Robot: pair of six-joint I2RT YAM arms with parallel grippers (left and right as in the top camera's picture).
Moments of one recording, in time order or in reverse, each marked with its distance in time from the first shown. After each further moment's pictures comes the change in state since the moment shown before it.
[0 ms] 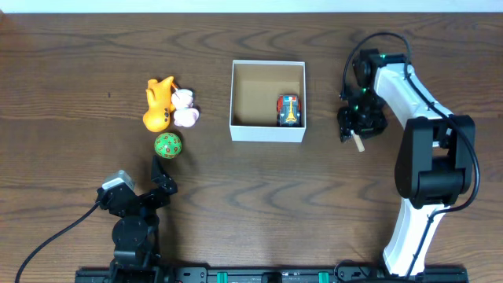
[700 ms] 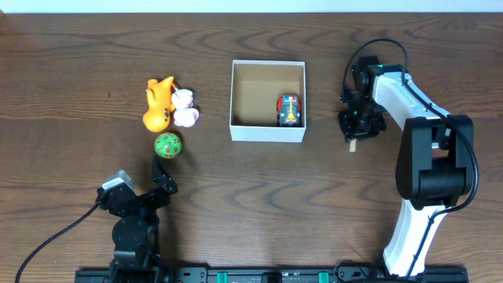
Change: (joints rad) left arm 0.000 0.000 0.000 0.000 0.000 0.000; right arm 0.000 -0.008 -0.080 0.144 0.044 0.009
